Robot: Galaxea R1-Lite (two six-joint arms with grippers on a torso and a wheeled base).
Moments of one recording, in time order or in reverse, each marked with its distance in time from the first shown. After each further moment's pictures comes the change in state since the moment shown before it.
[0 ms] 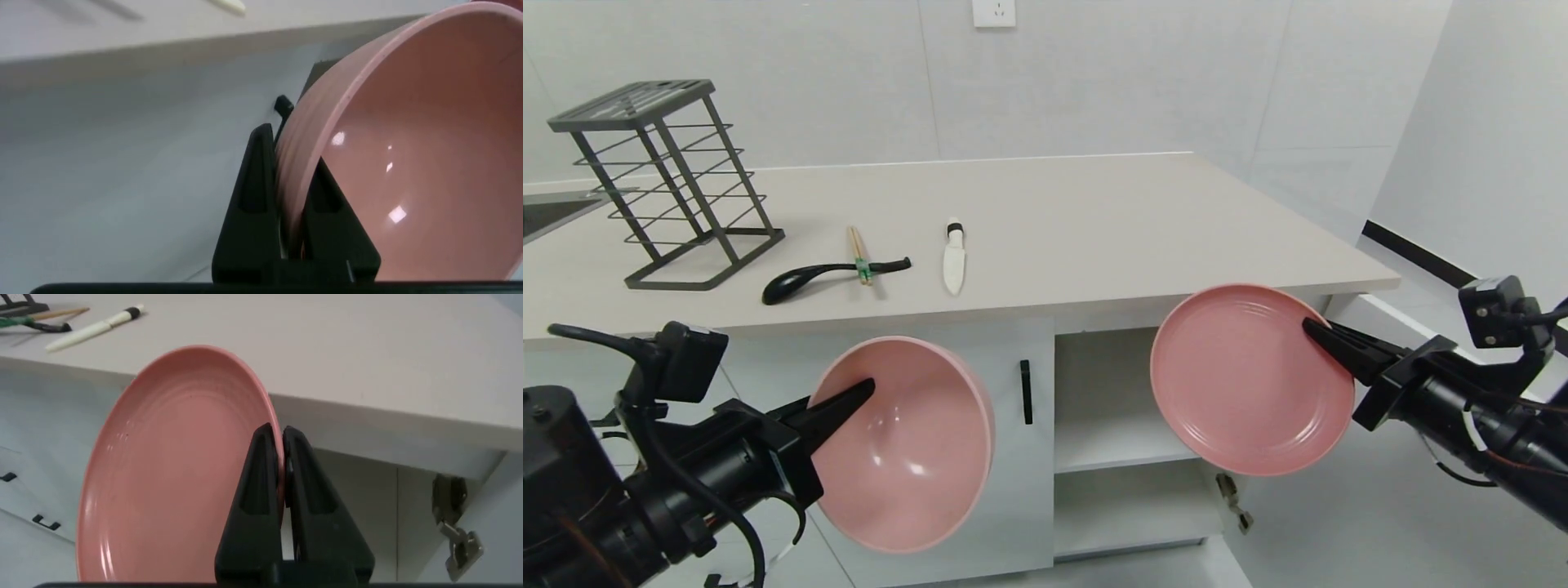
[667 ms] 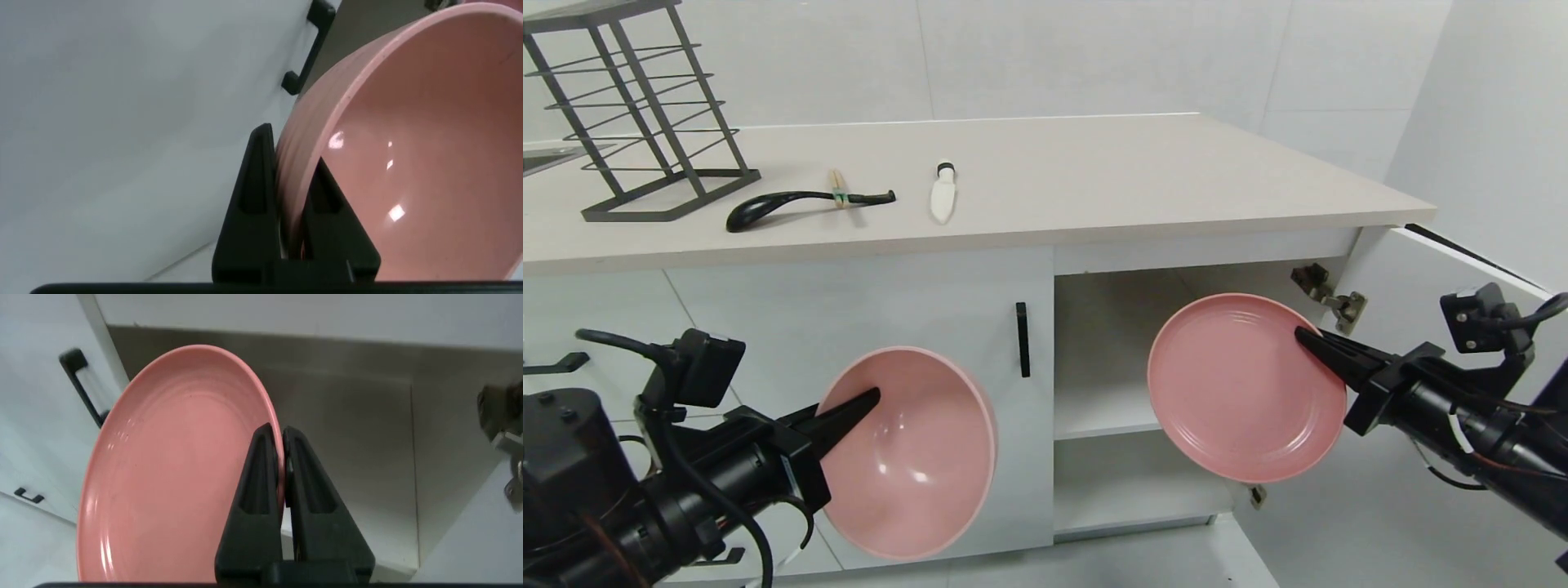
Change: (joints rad) left arm 0.000 0.030 0.006 0.001 0.000 0.002; right arm 0.001 0.034 0.002 0.000 0.000 0.000
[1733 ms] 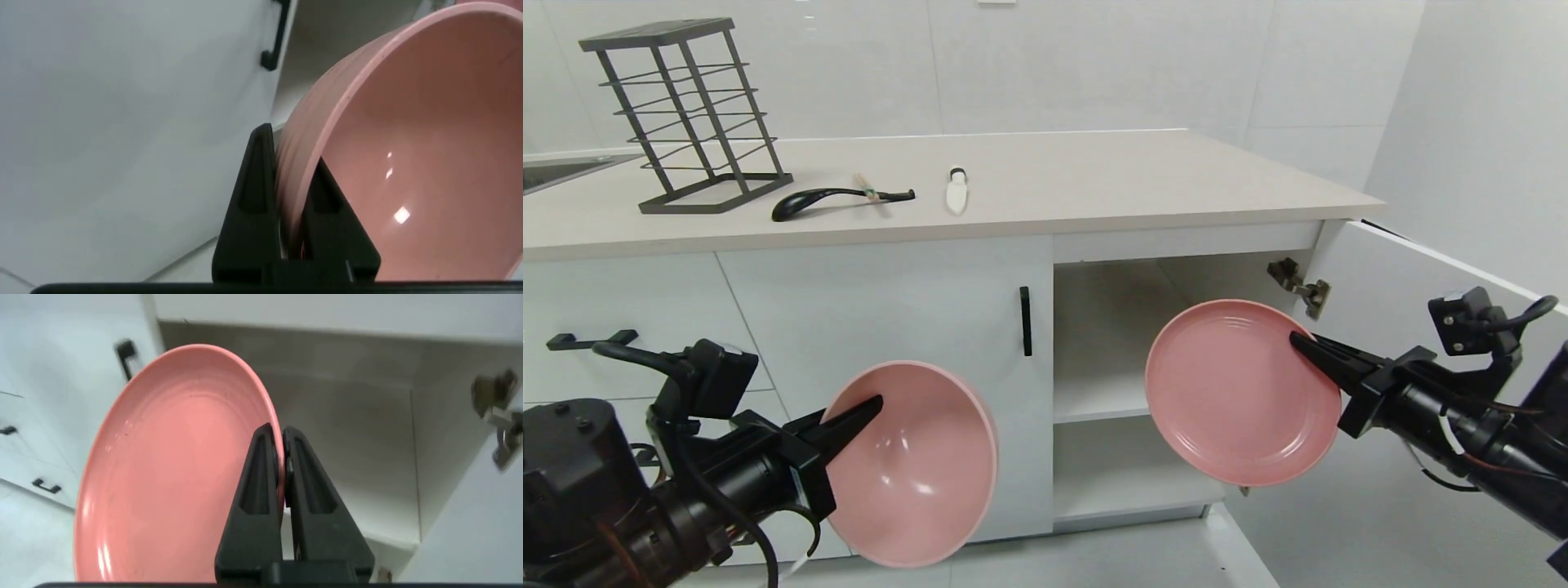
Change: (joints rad) left arm 0.003 0.059 0.041 -0.091 0.001 0.067; right arm -0.002 0.024 -0.001 0.001 -0.001 0.000
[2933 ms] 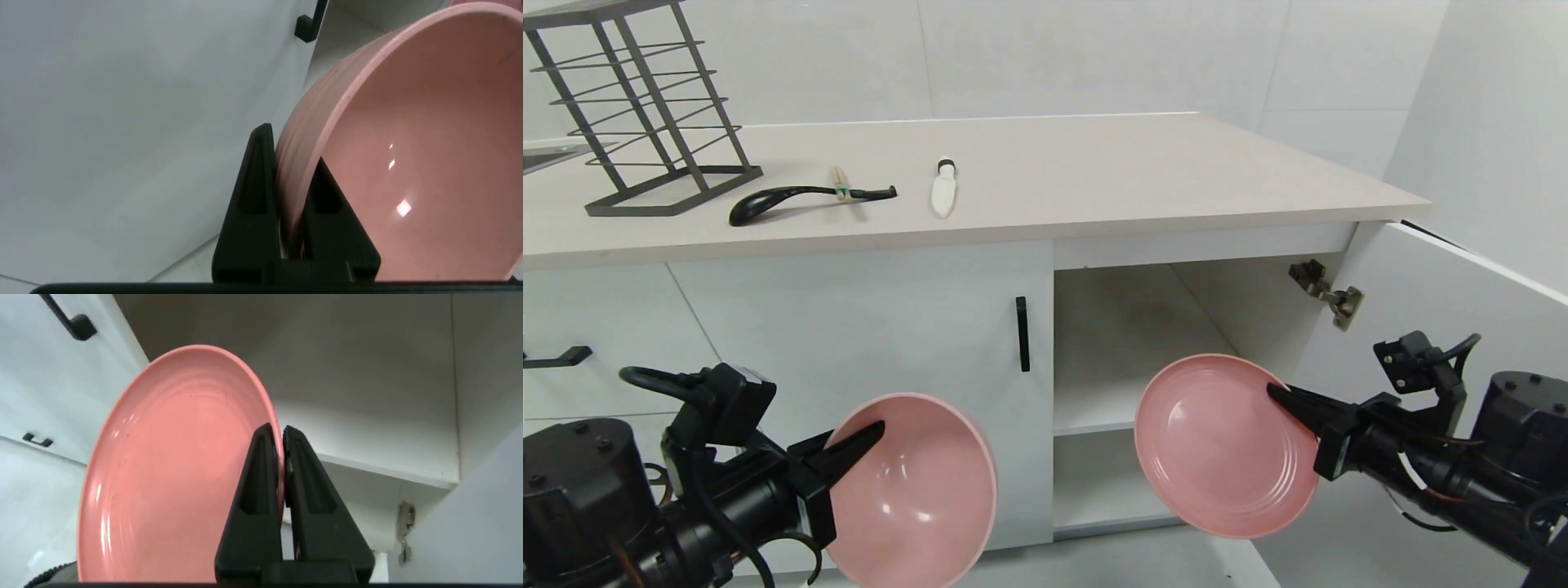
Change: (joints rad) left arm -0.011 0.035 0.053 -0.026 -0.001 0.084; right arm 0.035 0.123 0.058 -0.001 -0.047 0.036
